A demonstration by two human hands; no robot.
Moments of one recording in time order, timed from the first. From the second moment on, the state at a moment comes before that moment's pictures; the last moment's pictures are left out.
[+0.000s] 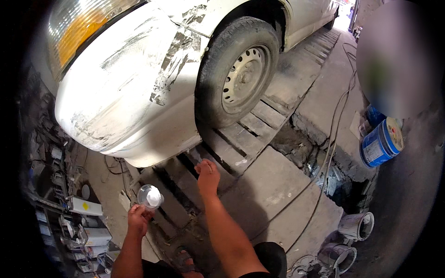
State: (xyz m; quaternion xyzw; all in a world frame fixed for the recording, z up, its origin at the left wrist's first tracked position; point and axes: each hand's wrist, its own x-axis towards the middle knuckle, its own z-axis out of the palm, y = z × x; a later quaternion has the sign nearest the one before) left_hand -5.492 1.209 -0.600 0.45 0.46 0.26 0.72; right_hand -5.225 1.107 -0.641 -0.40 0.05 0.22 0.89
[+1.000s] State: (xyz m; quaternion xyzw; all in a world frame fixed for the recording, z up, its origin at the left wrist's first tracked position) left_hand -5.492 1.220 -0.589 0.43 0.44 0.26 0.74; right_hand -5.205 1.088 -0.630 -0.60 0.00 0.10 0.79
